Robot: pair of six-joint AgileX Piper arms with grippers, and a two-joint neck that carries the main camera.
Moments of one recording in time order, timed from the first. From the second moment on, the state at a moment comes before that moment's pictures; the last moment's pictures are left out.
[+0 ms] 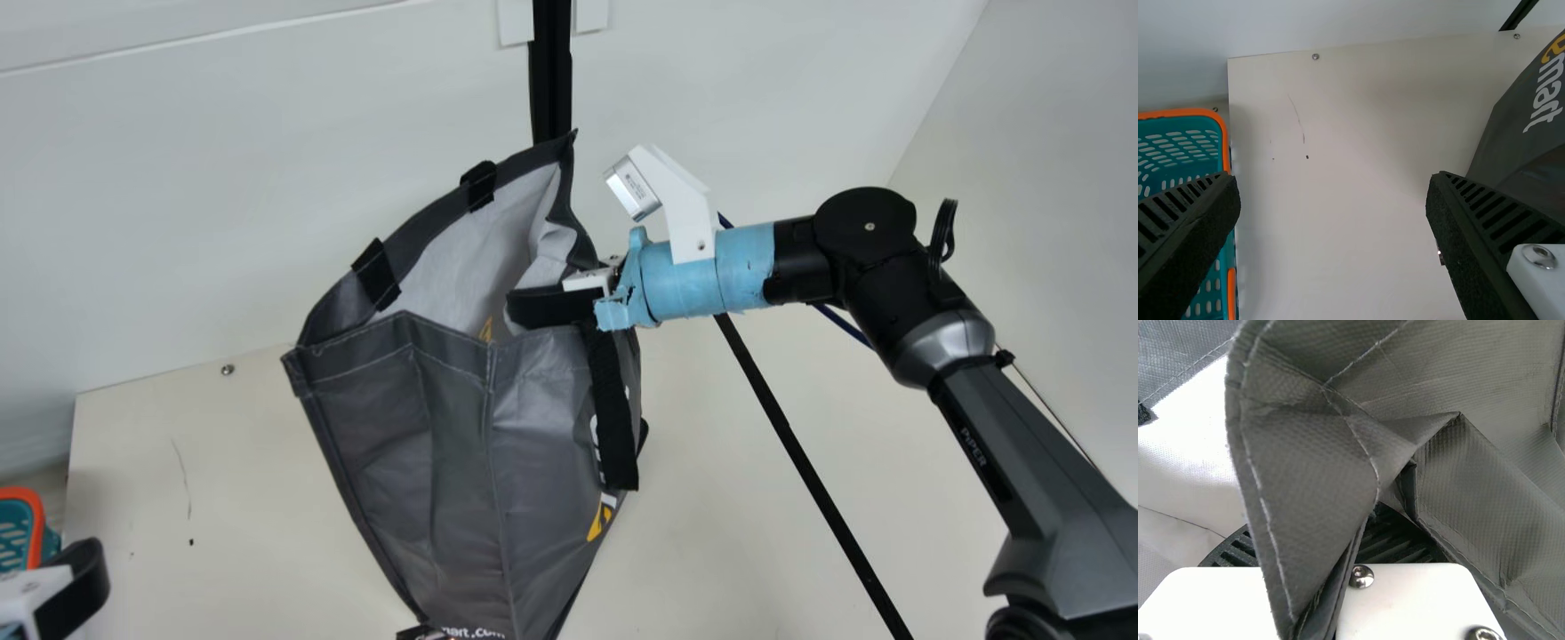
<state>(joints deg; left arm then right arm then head) -10.8 64.3 -81.5 -4.7 70.1 0.5 -7.0 96.6 -86.0 69.6 70.0 -52.5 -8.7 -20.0</state>
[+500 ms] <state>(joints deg) -10.8 64.3 -81.5 -4.7 70.1 0.5 -8.0 94.4 -87.5 64.2 68.7 -50.9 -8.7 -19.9</state>
